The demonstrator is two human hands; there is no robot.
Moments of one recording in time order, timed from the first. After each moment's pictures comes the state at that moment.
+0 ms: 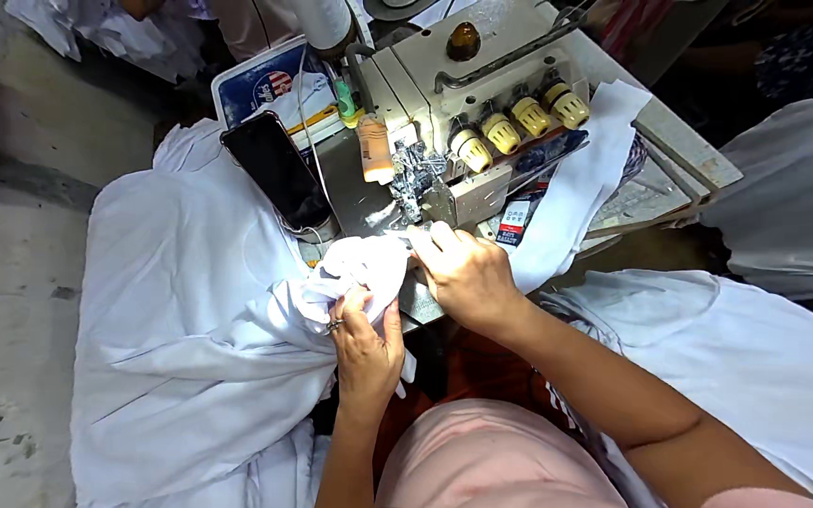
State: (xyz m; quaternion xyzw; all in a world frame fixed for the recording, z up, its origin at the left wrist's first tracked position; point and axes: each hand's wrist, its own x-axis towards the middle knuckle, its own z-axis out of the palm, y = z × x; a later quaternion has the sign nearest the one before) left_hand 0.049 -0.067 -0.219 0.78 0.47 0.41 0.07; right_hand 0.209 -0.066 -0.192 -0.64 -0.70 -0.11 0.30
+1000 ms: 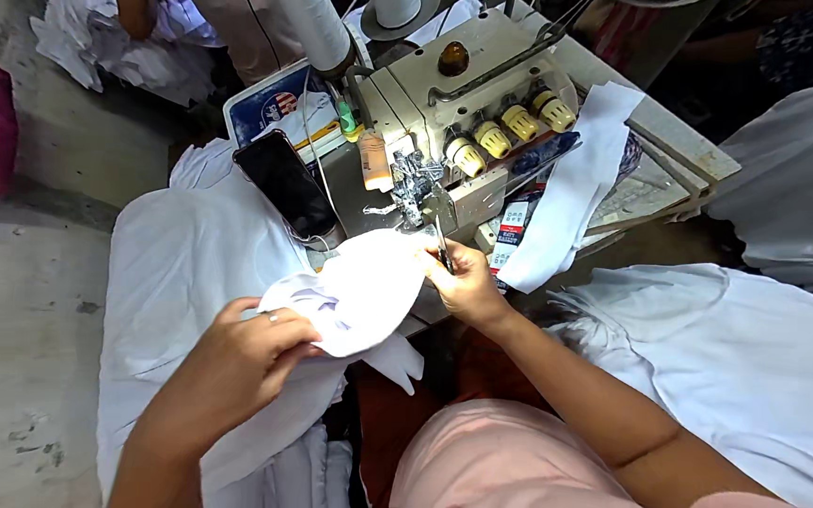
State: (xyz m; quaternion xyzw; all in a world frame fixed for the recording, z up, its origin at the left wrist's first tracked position) left_hand -0.065 0.000 -0.099 0.97 0.21 0.10 0.08; right_hand 0.194 -0.069 -0.206 -0.51 -0.45 0.34 0.65
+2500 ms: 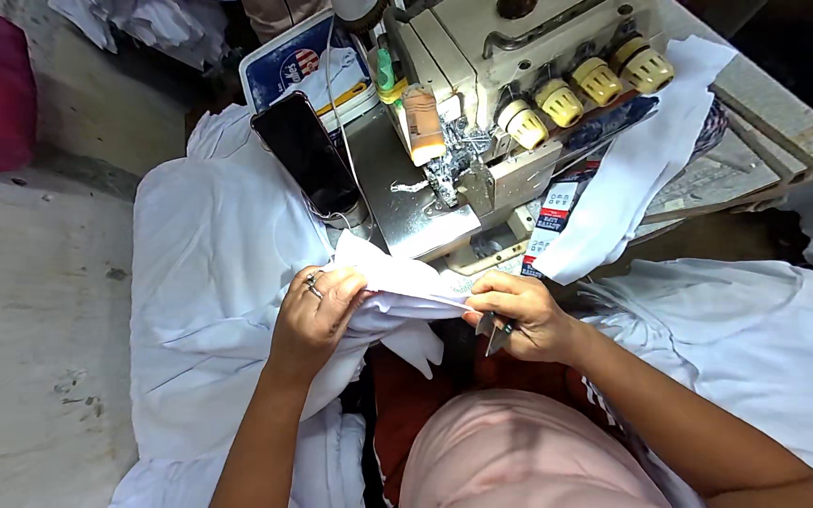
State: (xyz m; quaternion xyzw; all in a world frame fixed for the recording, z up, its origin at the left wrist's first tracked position) left_hand -0.042 0.006 -0.177 0.92 0.21 0.33 -0.03; right_hand 0.229 -0.101 -0.244 -0.38 -0.74 0.14 0.53
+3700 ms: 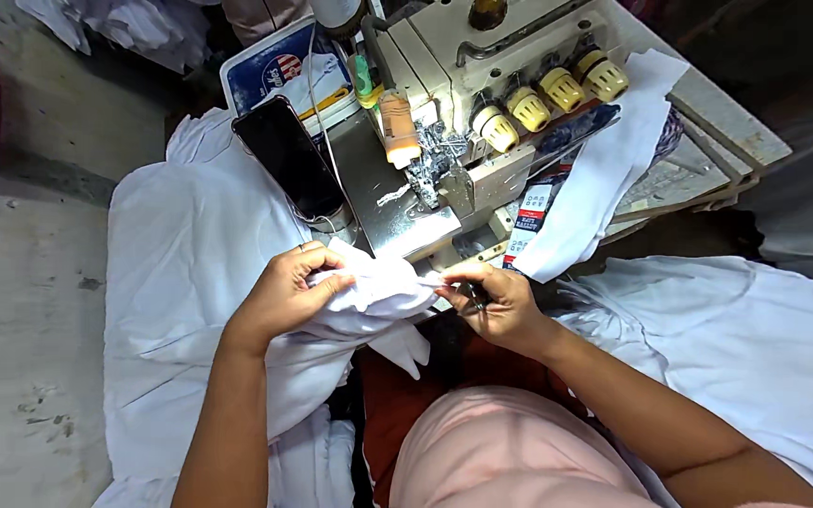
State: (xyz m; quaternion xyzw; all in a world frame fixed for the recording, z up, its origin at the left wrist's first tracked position) left_hand -0.039 0.043 -0.154 0.89 0.28 0.19 0.31; right_hand 0.210 -0.097 -0.238 -0.44 -0.66 0.13 0.60
